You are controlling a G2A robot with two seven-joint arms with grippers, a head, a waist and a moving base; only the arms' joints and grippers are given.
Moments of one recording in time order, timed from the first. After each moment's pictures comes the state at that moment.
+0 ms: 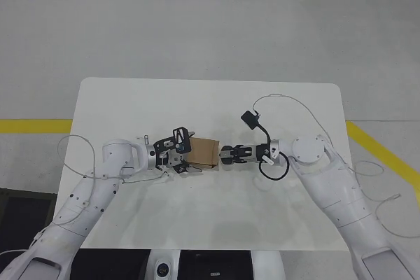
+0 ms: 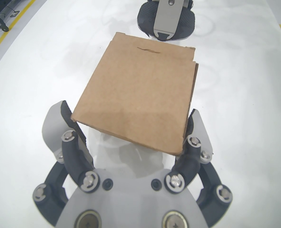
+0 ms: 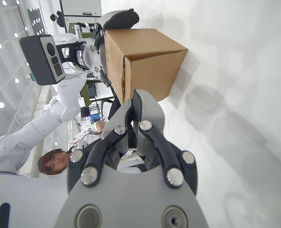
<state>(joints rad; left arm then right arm) 0.97 -1.04 -1.02 -1.38 1.42 -0.91 0.00 -0.85 -1.20 0.98 -1.27 0.11 -0.11 1.10</state>
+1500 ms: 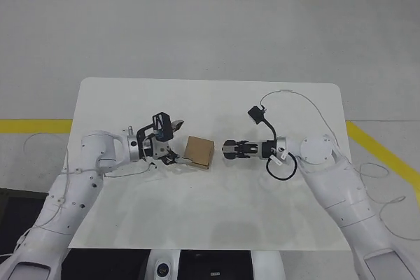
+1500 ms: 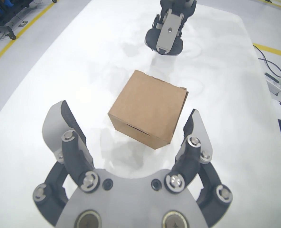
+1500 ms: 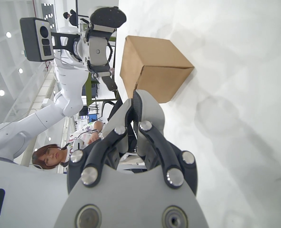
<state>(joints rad) 0.99 -0.99 -1.17 -1.45 1.18 -1.01 -0.09 -0.87 -1.18 1.05 -1.27 0.15 -0.29 1.09</state>
